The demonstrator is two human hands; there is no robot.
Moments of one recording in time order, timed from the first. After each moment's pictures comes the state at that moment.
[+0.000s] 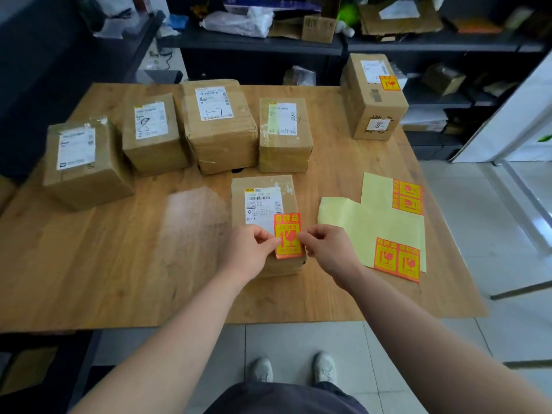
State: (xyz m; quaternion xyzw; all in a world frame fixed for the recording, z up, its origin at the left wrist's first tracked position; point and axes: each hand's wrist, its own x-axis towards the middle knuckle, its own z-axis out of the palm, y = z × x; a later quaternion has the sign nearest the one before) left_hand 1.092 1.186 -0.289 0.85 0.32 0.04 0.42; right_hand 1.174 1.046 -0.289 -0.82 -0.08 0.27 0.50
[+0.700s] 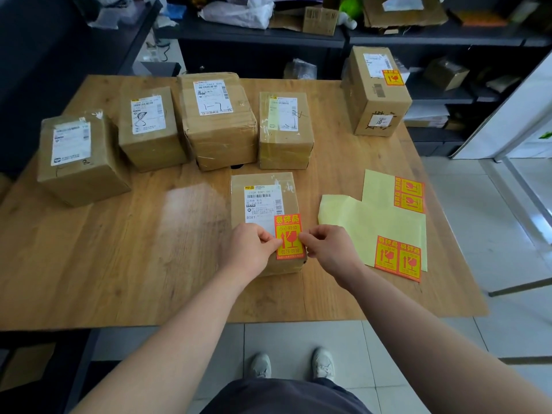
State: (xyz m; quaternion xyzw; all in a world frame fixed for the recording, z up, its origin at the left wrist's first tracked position) left_hand 1.098 1.185 -0.295 0.87 0.32 0.00 0.38; right_hand 1.178 1.046 -0.293 -0.83 -0.07 0.29 0.48
